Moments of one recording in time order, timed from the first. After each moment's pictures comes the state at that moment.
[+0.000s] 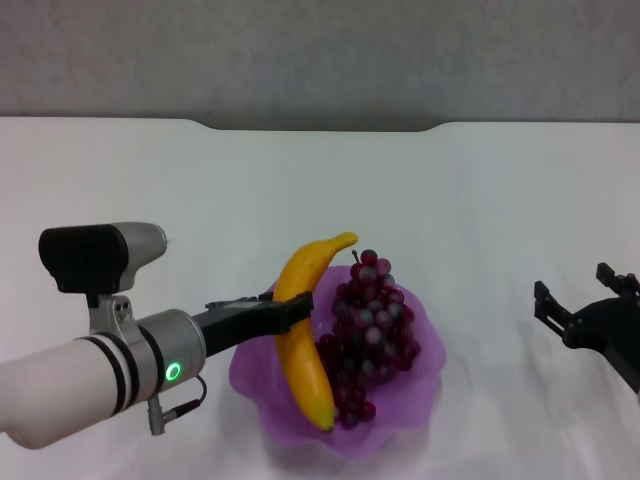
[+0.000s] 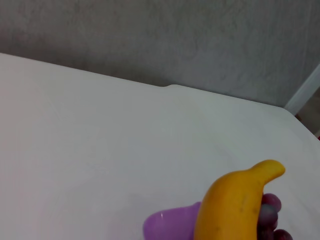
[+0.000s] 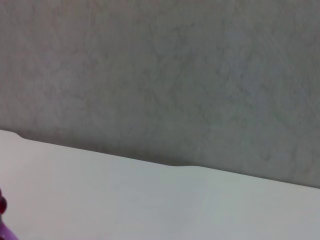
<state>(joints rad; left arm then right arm) -0.27 -2.05 -1.23 -1.06 1.63 -0.36 0.75 0.32 2.01 0.83 0.40 -2.42 -0.81 0.00</state>
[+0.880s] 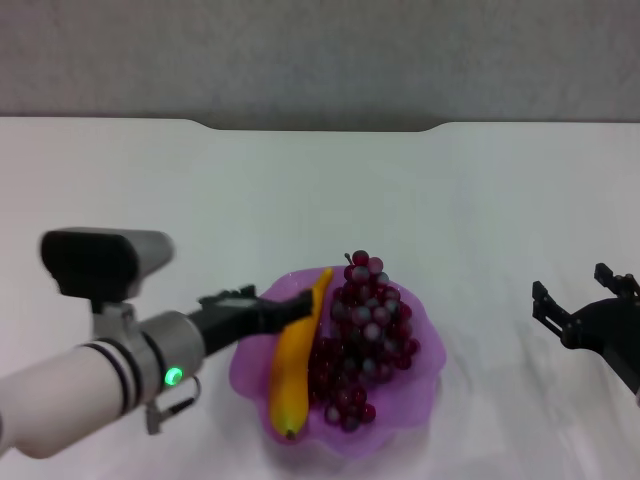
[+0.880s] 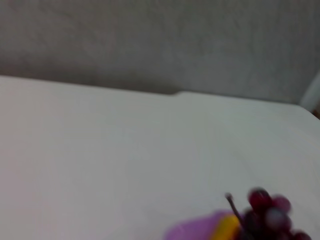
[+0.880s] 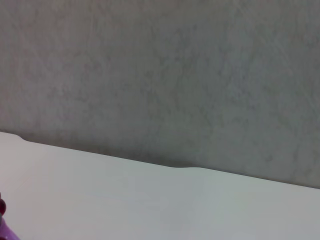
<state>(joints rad) -0.27 -2.04 -1.15 -1.05 1.61 -0.23 0.81 0.31 2.01 0.83 0.41 -2.42 -0.81 0.00</state>
